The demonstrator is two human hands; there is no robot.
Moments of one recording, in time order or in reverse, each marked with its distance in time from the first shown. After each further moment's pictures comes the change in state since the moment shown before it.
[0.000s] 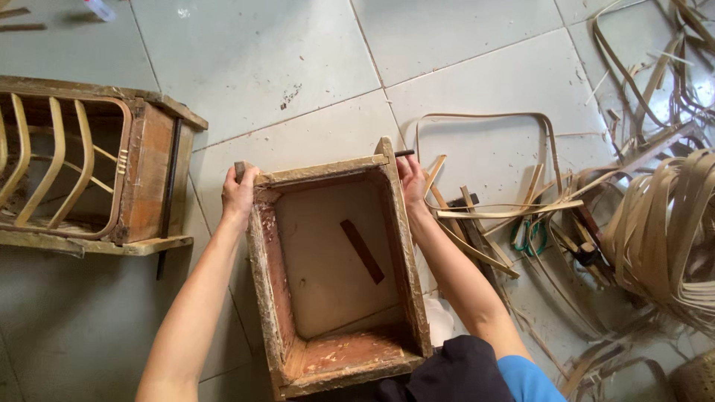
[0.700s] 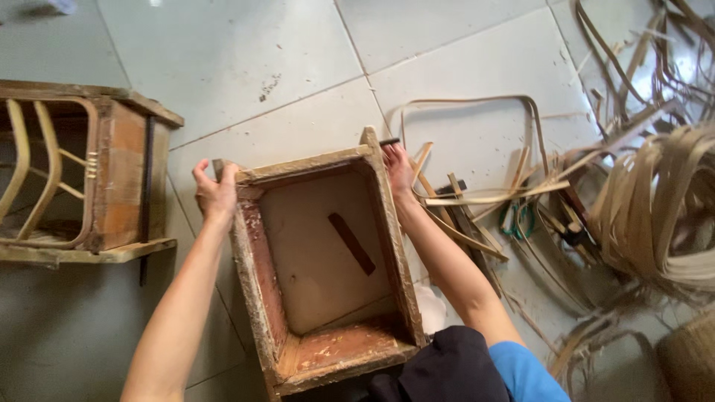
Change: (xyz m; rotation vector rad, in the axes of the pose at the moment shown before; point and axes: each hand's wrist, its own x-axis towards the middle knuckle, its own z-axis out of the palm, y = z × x) left_hand 0.007 -0.007 0.001 0.268 0.144 -0.152; right_hand 0.001 -0.001 0.009 -0.059 -0.008 -0.024
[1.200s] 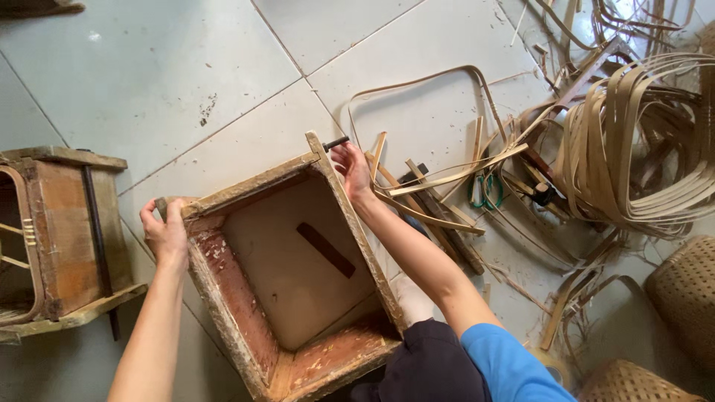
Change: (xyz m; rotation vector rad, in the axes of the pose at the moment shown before) left_hand 0.005 -0.009 -0.001 -0.068 0.080 0.197; right_hand 0.000 0.014 -0.010 -0.117 0.105 -0.148
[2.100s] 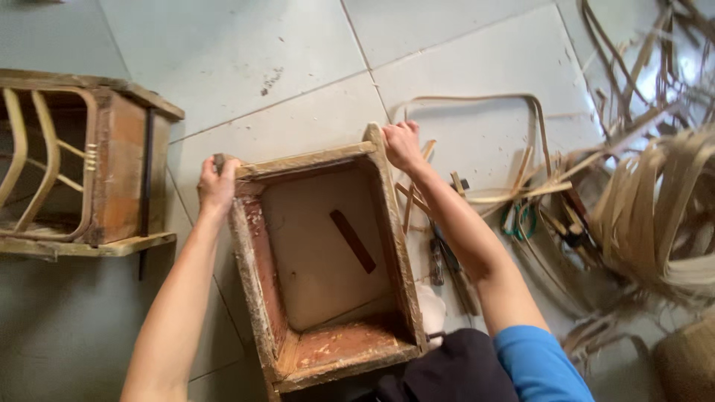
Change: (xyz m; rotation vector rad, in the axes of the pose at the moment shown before) left_hand 0.002 0.005 -0.001 -0.040 -0.108 0.030; right_hand 0.026 -0.065 0.035 -1.838 -0.380 -0.894
